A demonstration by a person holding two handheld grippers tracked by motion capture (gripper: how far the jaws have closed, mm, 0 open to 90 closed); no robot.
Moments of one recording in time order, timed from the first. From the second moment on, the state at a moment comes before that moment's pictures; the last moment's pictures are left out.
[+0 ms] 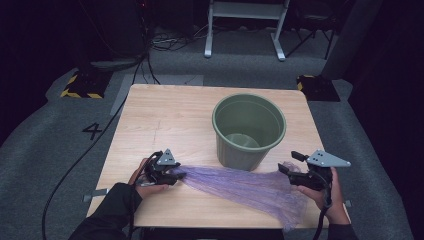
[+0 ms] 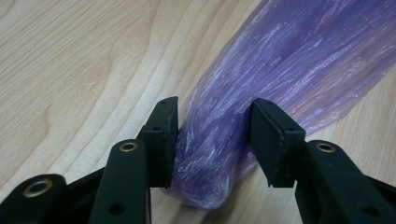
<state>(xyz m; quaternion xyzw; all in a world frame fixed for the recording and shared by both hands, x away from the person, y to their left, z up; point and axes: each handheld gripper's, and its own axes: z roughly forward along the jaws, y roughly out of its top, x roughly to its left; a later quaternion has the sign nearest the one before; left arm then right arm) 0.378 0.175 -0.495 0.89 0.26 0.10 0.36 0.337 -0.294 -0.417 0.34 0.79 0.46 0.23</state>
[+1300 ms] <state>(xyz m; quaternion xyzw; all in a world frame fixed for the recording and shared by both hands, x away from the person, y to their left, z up) 0.375 0.150 -0.497 0.89 0.24 0.08 0.38 0.341 -0.181 -0.494 0.23 0.90 0.37 0.11</state>
